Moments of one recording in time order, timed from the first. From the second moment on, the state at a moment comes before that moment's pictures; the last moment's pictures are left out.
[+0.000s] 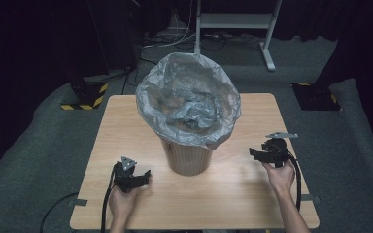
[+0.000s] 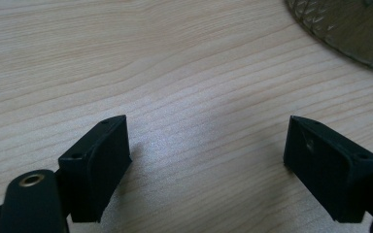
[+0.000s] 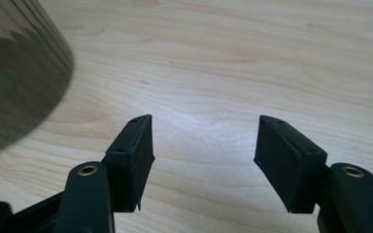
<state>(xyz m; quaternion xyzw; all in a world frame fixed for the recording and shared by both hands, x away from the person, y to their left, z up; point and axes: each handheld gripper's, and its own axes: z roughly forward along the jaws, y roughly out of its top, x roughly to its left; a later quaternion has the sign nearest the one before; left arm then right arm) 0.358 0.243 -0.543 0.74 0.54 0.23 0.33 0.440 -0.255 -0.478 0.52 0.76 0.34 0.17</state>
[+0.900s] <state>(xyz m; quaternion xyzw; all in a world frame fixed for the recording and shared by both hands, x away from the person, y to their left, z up) 0.358 0.243 -0.543 0.74 0.54 0.23 0.33 0.447 -0.245 -0.527 0.53 0.76 0.31 0.21</state>
